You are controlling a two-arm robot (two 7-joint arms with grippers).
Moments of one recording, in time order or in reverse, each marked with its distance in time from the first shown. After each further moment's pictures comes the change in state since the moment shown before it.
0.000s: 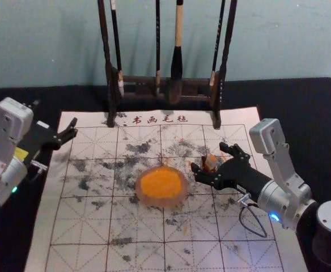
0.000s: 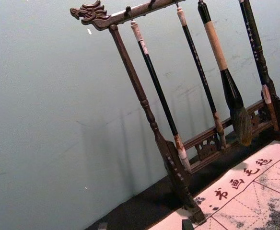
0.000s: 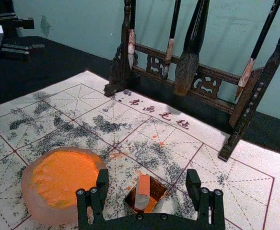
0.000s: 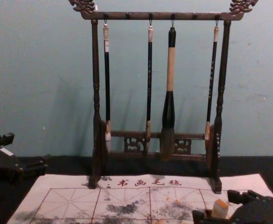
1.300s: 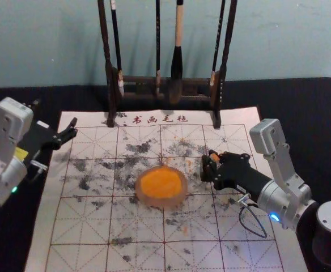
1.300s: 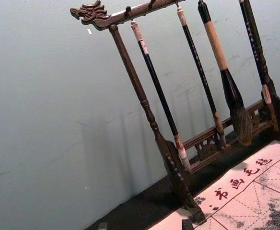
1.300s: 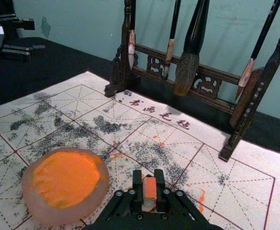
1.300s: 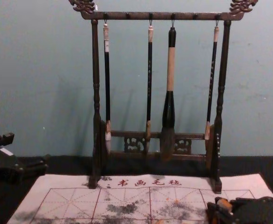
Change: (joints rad) left arm 0.000 0.000 0.000 0.000 0.000 0.000 0.000; right arm 0.001 0.002 -0.003 0.002 0.006 -0.006 -0.001
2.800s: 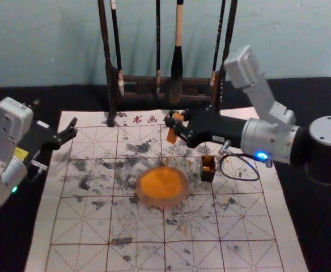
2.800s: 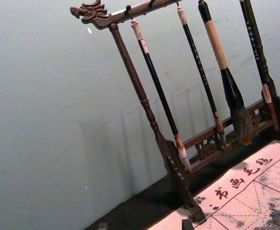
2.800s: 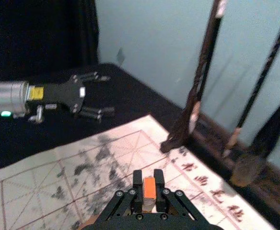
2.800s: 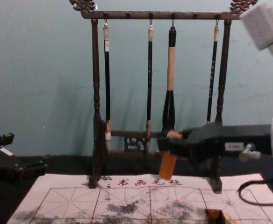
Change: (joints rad) left arm 0.000 0.000 0.000 0.000 0.000 0.000 0.000; right arm 0.300 -0.006 -0.054 0.023 0.068 0.187 0.347
